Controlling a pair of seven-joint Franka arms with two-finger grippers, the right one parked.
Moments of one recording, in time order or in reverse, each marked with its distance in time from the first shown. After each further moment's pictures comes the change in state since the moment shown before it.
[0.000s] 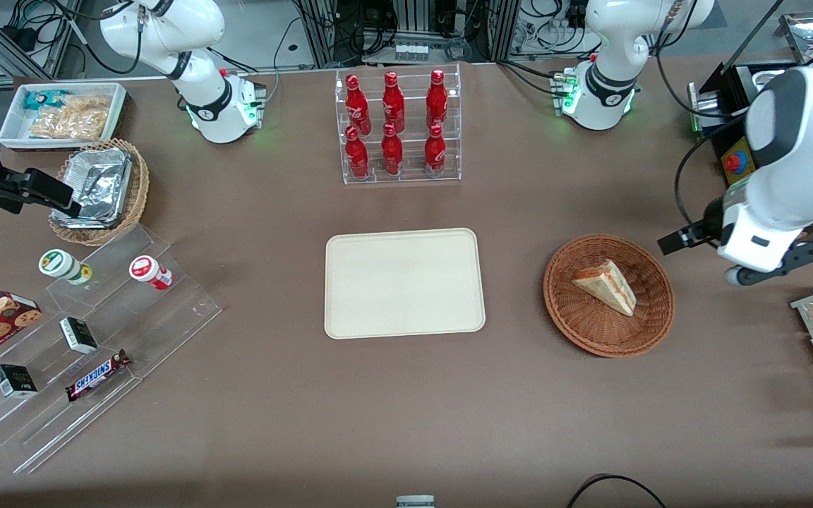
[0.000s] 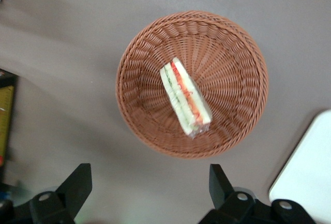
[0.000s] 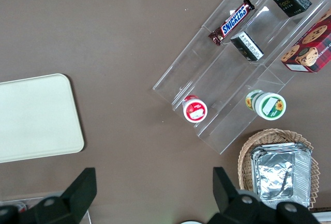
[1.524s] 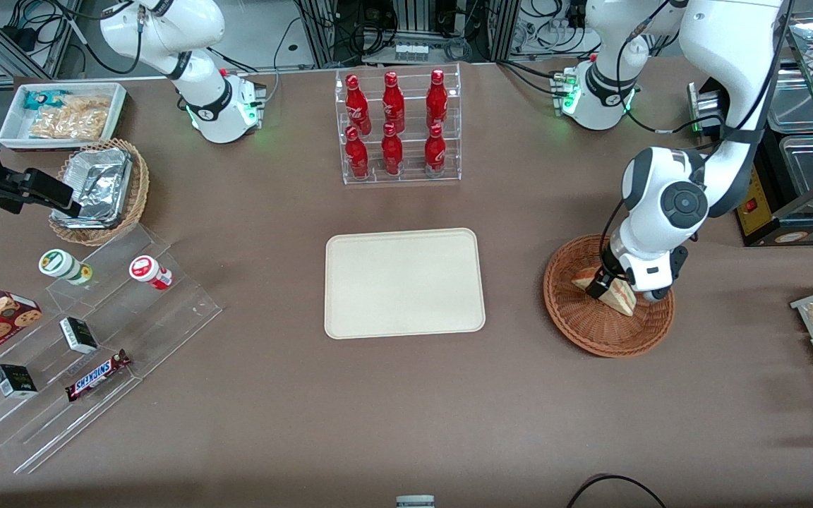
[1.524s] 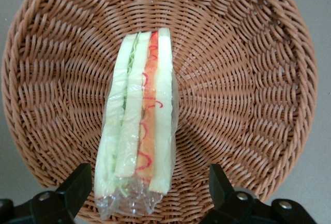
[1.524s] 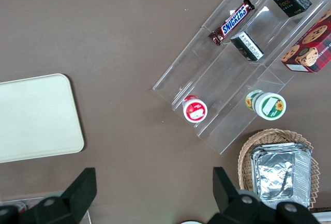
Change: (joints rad) arm -0.106 0.154 -0.003 -0.377 0.000 0.649 -0.624
